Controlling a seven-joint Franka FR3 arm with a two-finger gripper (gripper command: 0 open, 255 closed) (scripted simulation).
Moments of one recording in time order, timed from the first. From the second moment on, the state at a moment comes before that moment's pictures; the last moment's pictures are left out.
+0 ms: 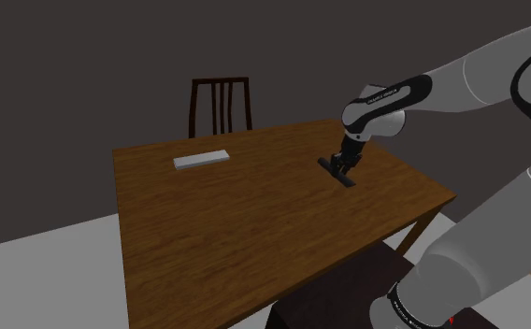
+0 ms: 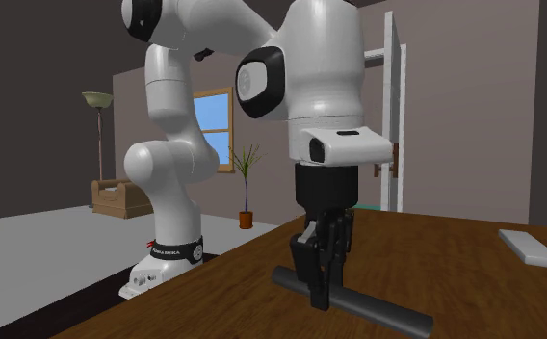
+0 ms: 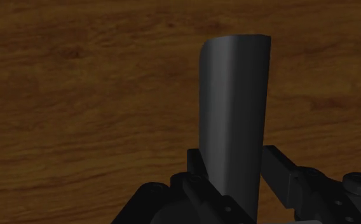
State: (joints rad) arm -0.15 -0.12 -0.36 -2.45 0.04 2.31 -0.28
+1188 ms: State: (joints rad) arm -0.09 -0.14 -0.27 -2.29 0.05 2.14 -0.12
